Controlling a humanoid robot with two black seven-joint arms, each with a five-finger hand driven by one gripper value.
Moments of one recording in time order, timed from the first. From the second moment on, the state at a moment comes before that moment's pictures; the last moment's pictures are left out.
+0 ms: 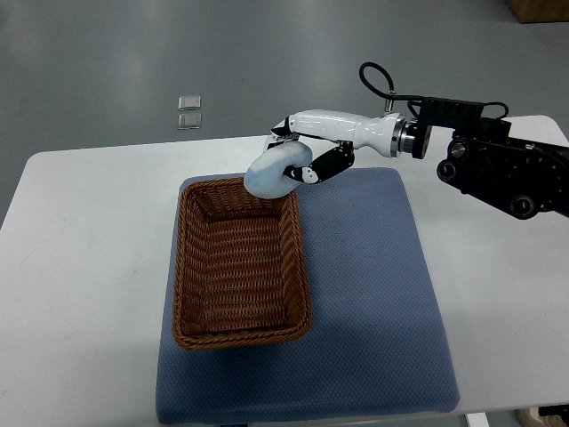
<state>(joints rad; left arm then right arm) -0.16 0.00 -0.13 -0.14 0.07 -0.04 0.03 1.11 -0.32 0.29 0.96 -1.37 0.17 0.51</state>
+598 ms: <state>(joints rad) -0.16 0.00 -0.13 -0.14 0.07 -0.04 0.03 1.17 -0.11 0.13 0.83 -1.37 0.15 0.51</state>
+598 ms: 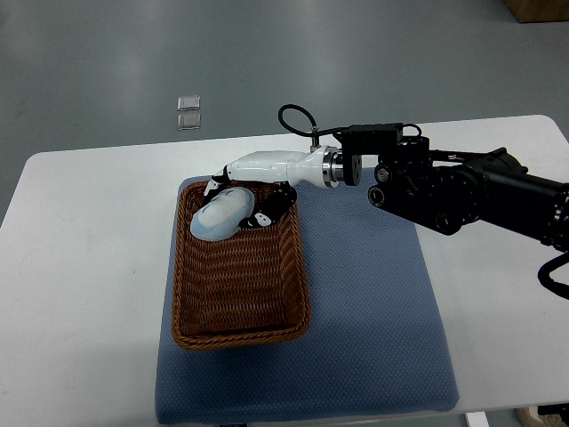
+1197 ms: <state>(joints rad) -0.16 0.00 -0.12 -0.14 0.07 -0.04 0.03 1.01 -0.23 0.32 0.74 -1.22 0.02 0.50</state>
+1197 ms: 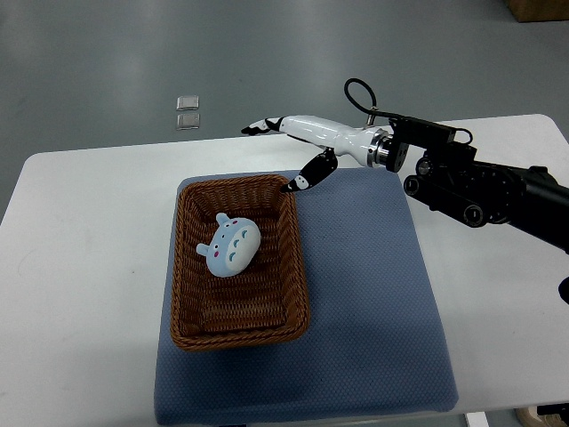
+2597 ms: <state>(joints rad) -0.16 0.00 -0.12 -0.13 0.07 -0.04 0.03 0.57 -0.10 1.03 0.70 -0.56 0.12 0.34</state>
